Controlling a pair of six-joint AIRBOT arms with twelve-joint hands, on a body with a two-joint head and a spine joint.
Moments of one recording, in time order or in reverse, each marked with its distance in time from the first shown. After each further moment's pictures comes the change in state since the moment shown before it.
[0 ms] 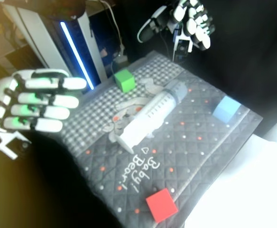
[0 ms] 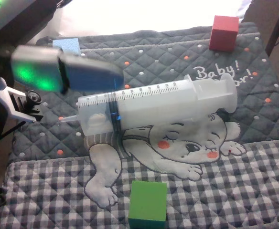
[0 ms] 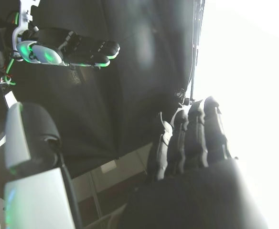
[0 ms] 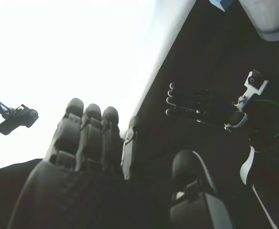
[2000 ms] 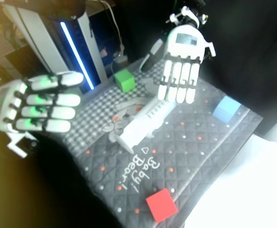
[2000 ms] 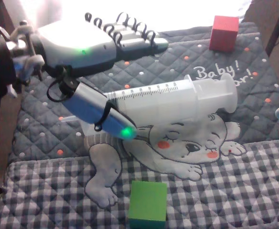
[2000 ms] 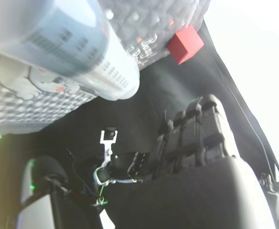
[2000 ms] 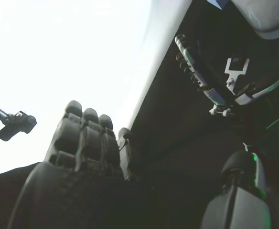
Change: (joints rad) left arm -0.212 -0.138 0.148 0.755 0.581 -0.005; right arm 0.015 -0.048 0.010 0.004 0.001 0.000
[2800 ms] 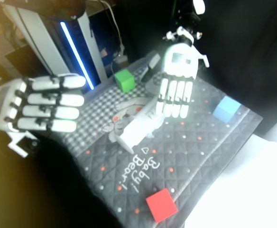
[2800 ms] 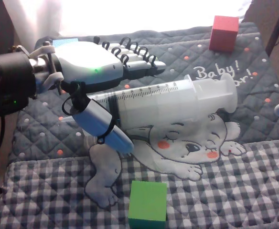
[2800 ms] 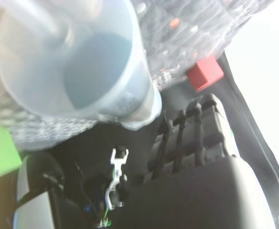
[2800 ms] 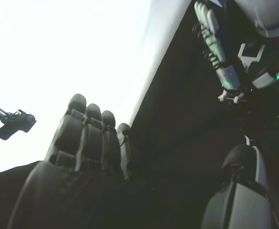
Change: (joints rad) left arm 0.054 -0.088 0.075 -0.005 0.072 0.000; right arm 0.000 -0.001 0.000 0.002 -0.002 0.000
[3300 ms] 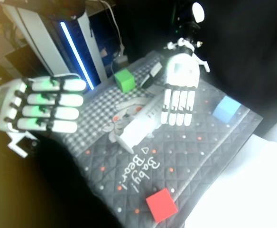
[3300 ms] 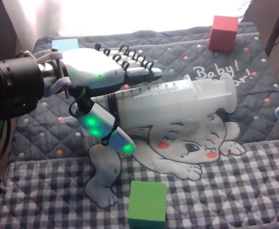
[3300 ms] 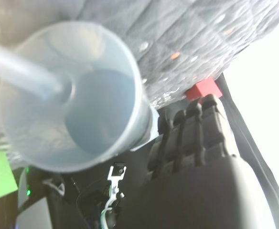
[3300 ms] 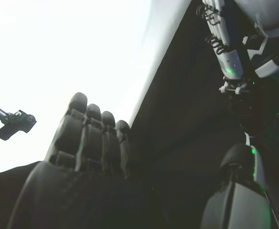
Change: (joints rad) left arm 0.024 -0.051 0.051 0.010 0.055 0.000; right arm 0.000 0.000 0.000 0.000 0.000 0.000
